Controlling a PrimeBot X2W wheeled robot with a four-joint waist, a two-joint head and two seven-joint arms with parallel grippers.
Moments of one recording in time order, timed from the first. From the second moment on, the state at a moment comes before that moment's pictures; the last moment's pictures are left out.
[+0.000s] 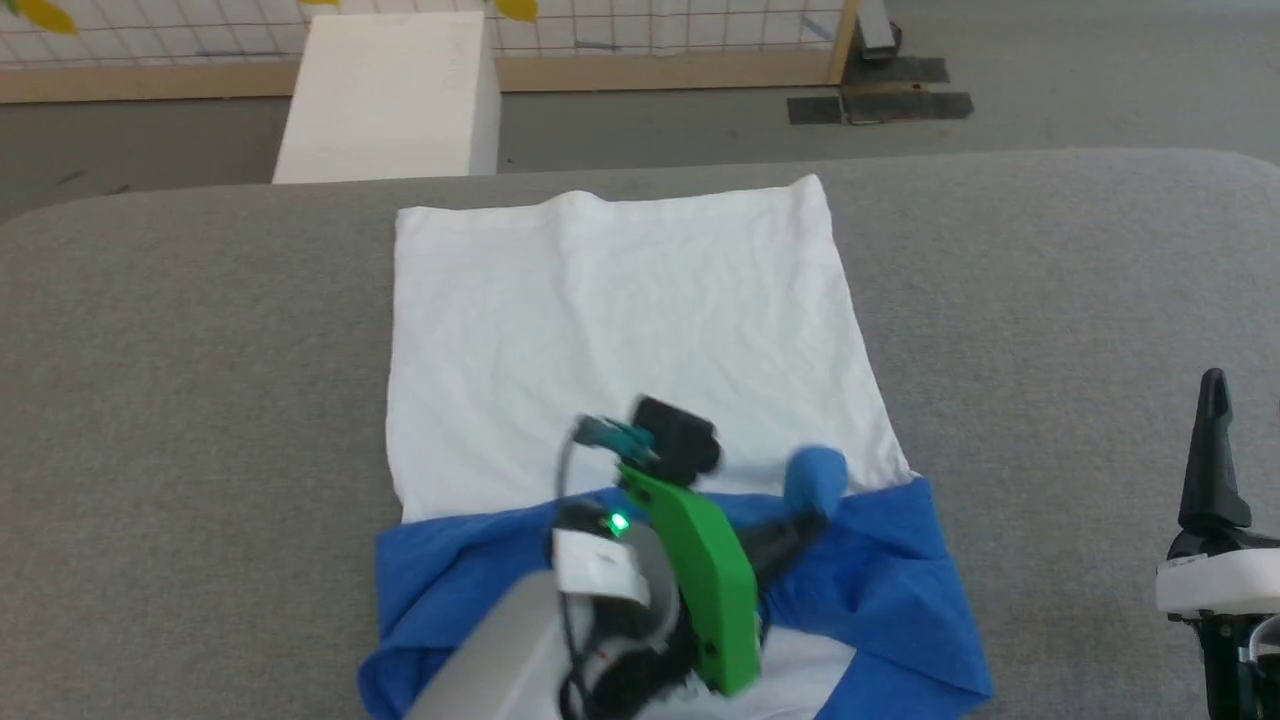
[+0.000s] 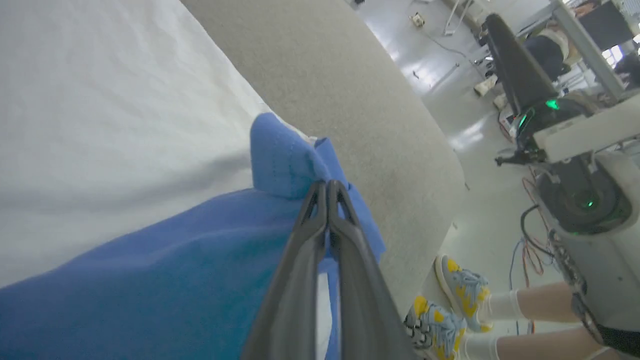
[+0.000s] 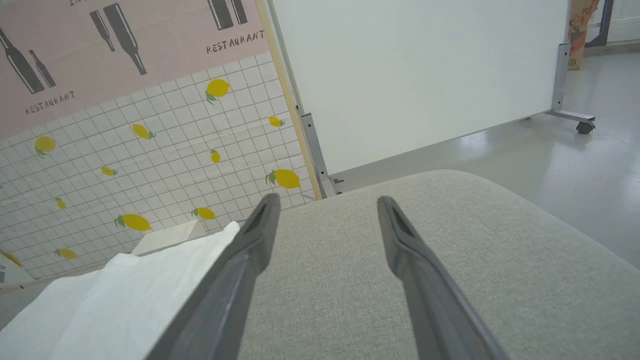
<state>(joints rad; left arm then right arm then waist) -0.33 0.06 -0.61 0.08 -0.77 -0.12 0.50 -0.04 -0.05 -0.31 -0.01 0.31 0.13 -0.13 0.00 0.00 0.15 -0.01</state>
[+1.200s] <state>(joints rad) -0.30 0.33 -0.18 0.07 -0.54 0.09 -0.24 -0.43 -0.05 -0.21 0.12 0.20 0.13 0.43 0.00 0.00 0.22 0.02</state>
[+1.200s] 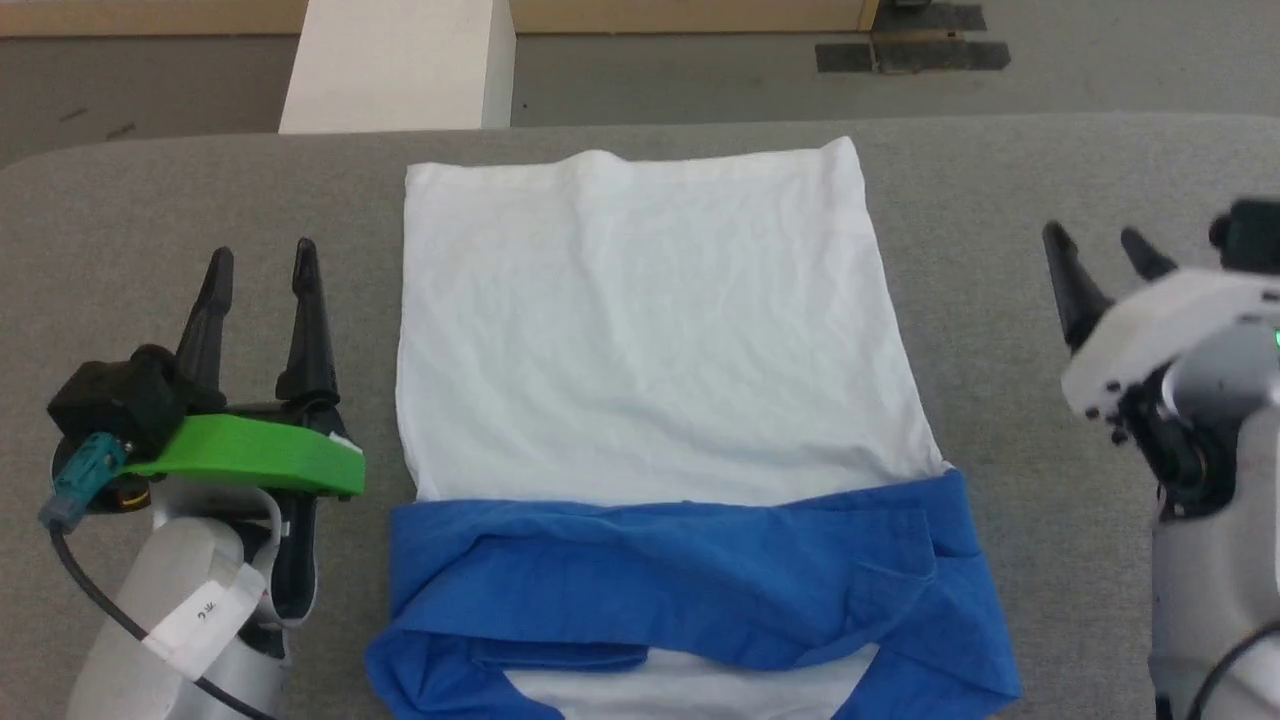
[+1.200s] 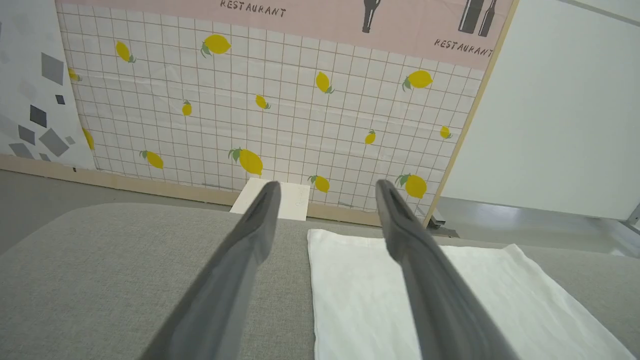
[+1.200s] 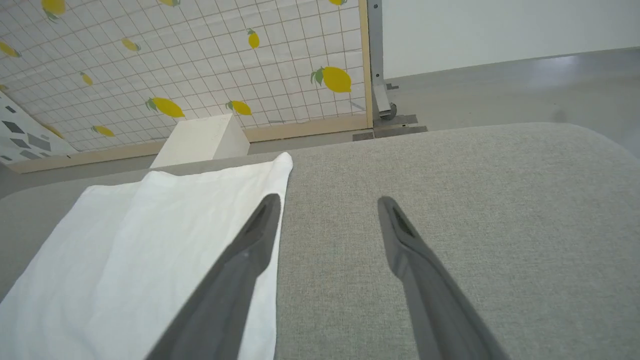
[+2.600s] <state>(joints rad) -0.90 0.46 -0.20 -0.01 -0.66 -0.03 0.15 -1.25 -0.05 -0.13 0.35 -0.21 0.13 1.28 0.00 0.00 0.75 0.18</state>
